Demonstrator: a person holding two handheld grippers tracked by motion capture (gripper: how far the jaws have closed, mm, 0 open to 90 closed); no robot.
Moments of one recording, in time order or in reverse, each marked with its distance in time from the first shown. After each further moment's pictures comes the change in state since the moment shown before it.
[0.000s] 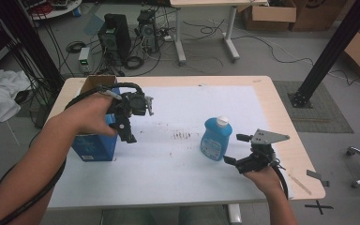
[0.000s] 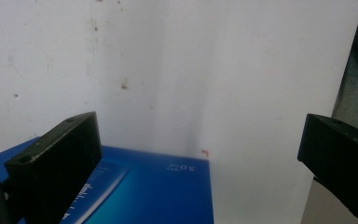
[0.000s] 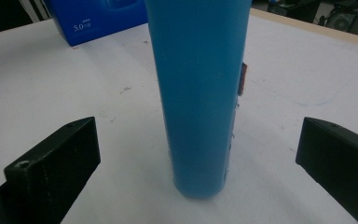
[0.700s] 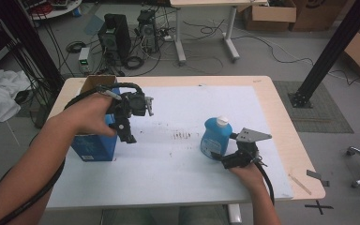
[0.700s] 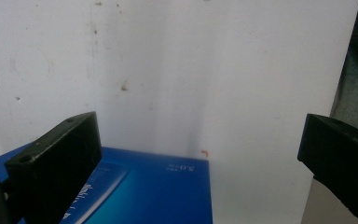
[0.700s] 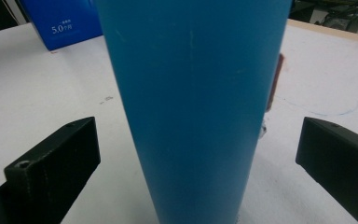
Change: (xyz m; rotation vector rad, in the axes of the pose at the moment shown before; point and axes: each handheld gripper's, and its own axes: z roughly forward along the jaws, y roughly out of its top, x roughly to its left) left arm -0.003 0.000 -0.002 -0.006 0.006 0.015; right arm -0.003 -0.009 0.045 -0.031 -0.022 0.008
